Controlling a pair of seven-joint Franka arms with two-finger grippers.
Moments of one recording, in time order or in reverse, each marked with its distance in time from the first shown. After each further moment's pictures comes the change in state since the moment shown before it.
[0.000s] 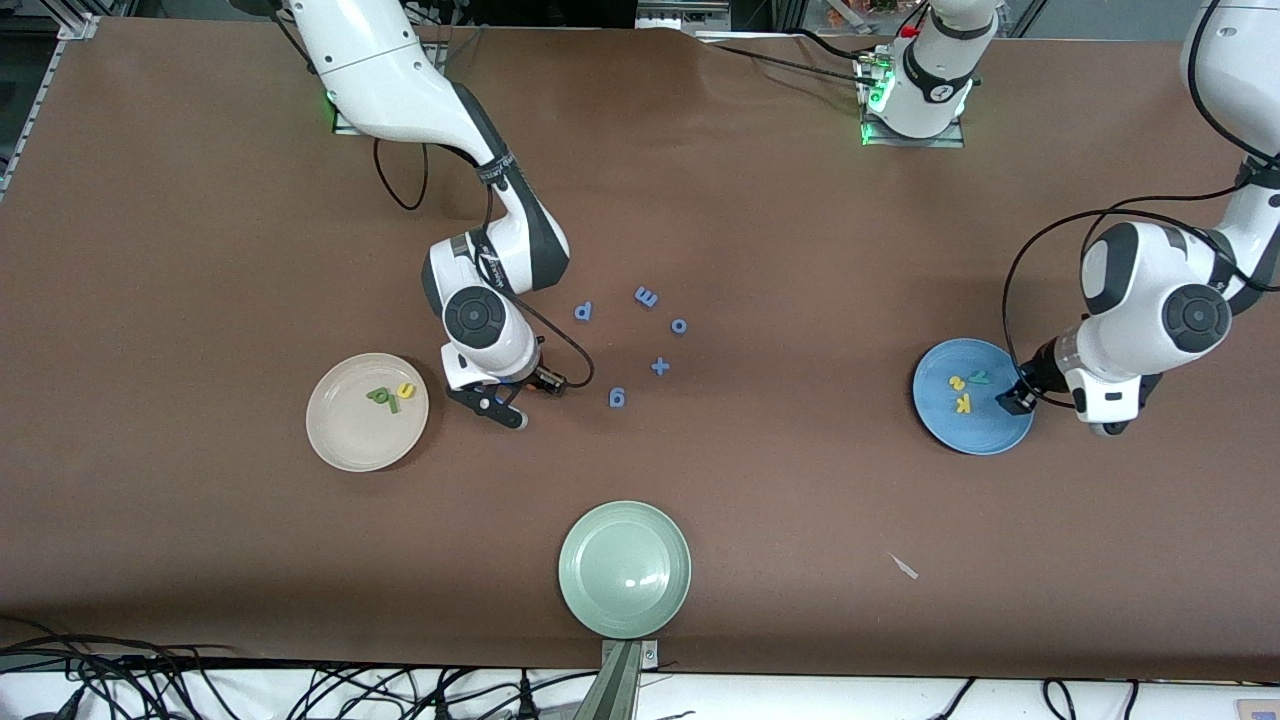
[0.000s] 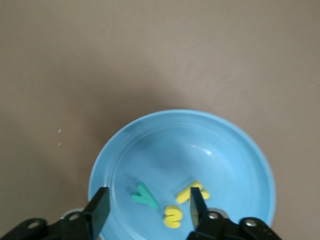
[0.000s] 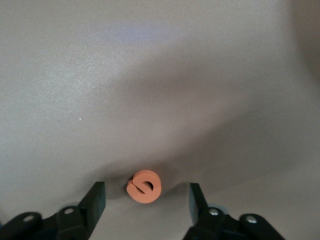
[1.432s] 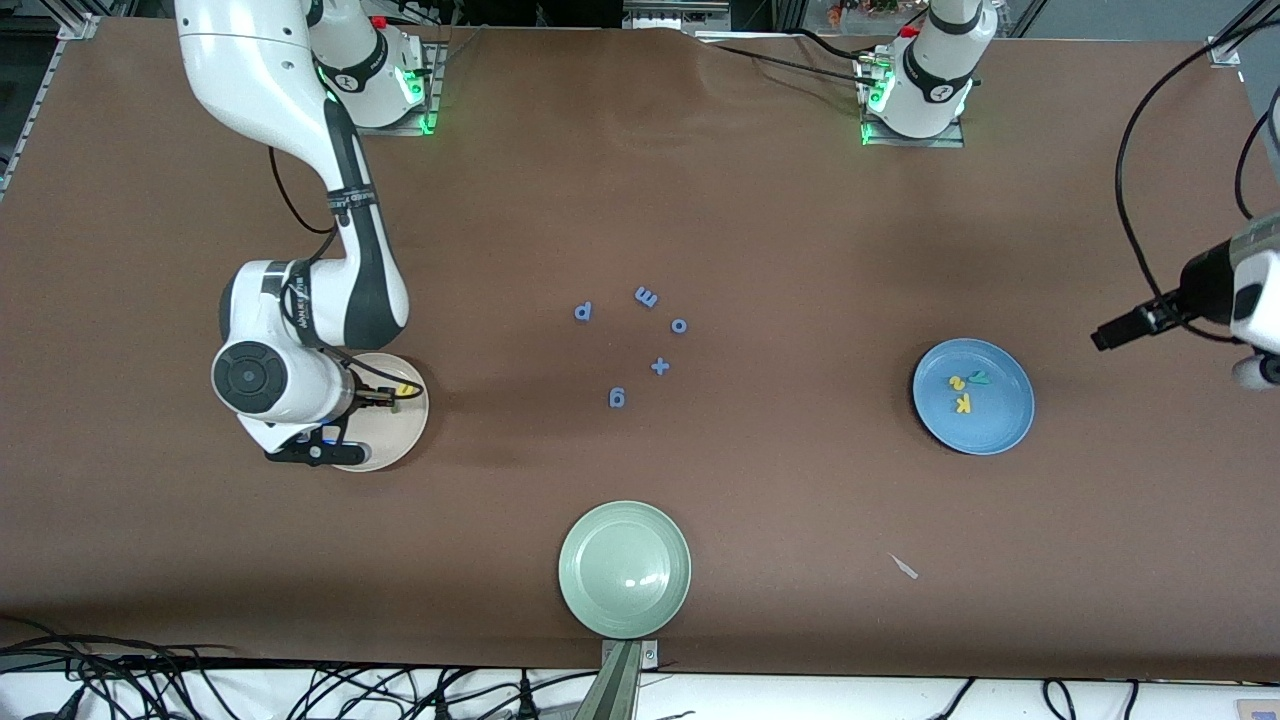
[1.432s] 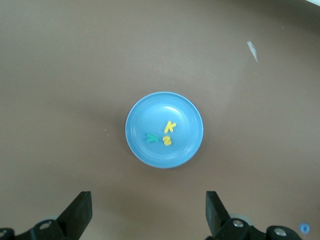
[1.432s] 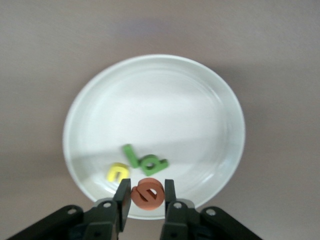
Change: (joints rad) left arm -0.598 -0.342 0.582 0.387 -0.347 -0.640 0.683; right arm -0.087 -0.064 -0.327 0.052 0.000 -0.334 -0.774
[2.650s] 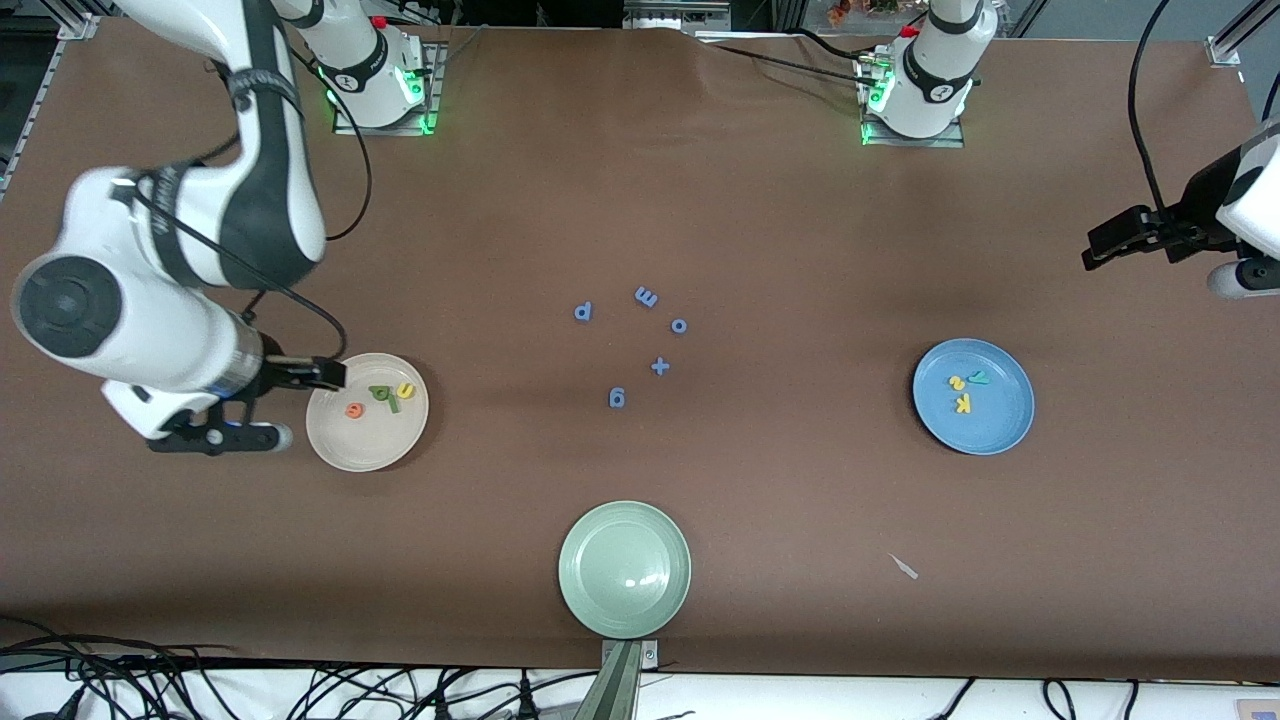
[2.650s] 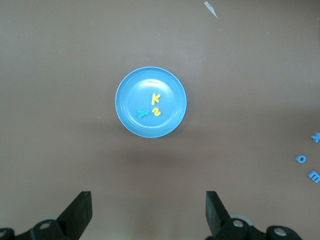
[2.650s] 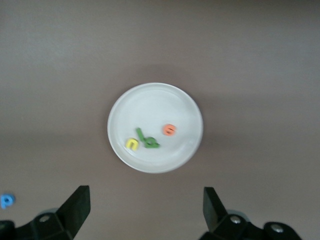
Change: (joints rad) left arm -0.039 -0.111 -0.005 -0.018 -0.015 -0.112 0.195; right arm 0.014 -0.160 -0.093 0.293 -0.043 -0.352 -0.090
